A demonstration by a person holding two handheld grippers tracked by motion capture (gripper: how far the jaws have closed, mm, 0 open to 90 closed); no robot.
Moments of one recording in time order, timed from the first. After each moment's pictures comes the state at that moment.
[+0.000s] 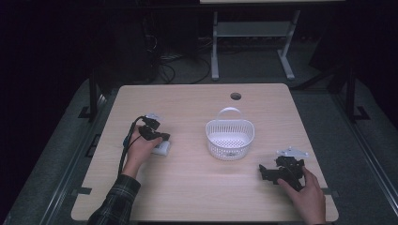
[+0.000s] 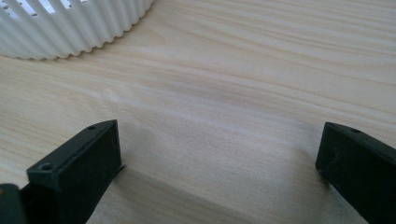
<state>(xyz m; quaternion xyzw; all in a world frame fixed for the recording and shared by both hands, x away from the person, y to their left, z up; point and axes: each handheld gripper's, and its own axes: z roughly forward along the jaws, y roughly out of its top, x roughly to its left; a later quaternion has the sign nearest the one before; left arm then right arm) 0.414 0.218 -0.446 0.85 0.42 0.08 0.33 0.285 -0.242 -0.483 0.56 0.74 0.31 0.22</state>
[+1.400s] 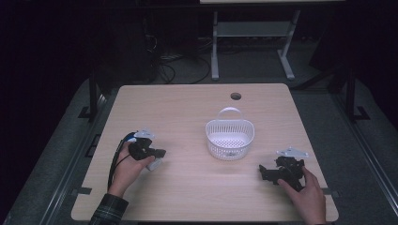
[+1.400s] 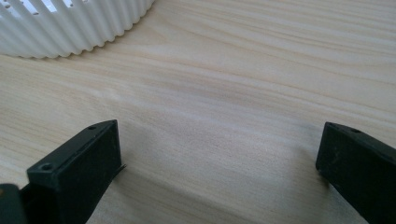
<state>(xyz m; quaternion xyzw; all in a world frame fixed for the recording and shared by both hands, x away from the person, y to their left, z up) 0.343 0.235 -0.430 0.85 0.38 0.06 0.36 0.285 -0.242 -0.483 0.56 0.74 0.31 0.22</state>
